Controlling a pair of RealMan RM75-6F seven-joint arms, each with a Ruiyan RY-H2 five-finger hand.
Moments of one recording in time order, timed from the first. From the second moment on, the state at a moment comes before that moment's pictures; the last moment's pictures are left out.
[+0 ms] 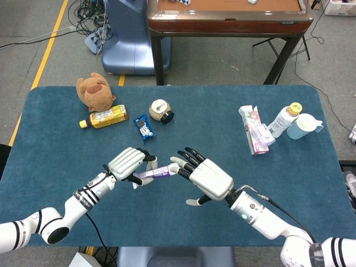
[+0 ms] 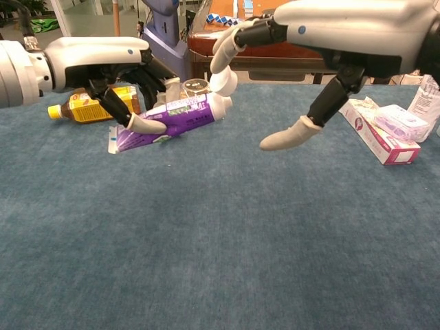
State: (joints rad) left arm -0.85 -1.27 -0.18 -1.70 1.38 0.86 -0.19; right arm 0.69 -1.18 0.19 -2.01 -1.47 0.93 -0.36
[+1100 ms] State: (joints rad) left arm -0.79 -1.24 -0.17 -1.68 1.42 0.93 -0.34; right arm 0.71 -1.25 0.16 -1.92 -1.42 0.96 -0.29
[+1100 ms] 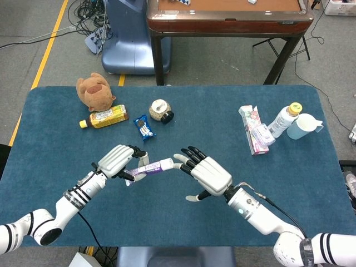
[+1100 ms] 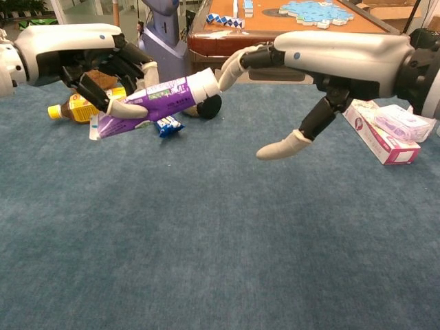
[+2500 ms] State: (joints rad) left arm -0.77 -1.34 -0.16 -1.67 1.52 1.05 -0.35; right arm 0.76 -1.47 0.23 -1.77 -1.49 1.07 0.42
